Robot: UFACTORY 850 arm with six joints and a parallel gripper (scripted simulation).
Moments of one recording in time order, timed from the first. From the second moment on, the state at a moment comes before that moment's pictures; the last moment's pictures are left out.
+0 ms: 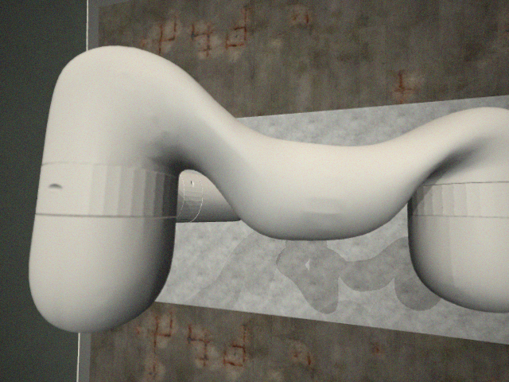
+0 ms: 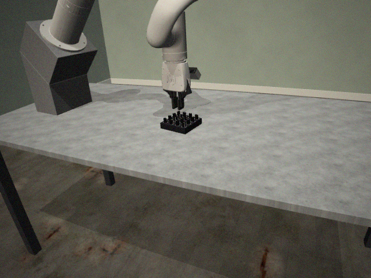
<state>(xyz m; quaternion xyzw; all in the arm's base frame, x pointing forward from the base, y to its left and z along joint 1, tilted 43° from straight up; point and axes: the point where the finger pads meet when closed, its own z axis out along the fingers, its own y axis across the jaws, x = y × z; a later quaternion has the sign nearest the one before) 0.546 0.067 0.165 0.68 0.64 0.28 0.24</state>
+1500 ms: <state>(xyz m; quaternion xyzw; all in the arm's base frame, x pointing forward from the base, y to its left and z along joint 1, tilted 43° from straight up) 0.545 0.044 0.191 0.81 0.46 0.32 0.17</state>
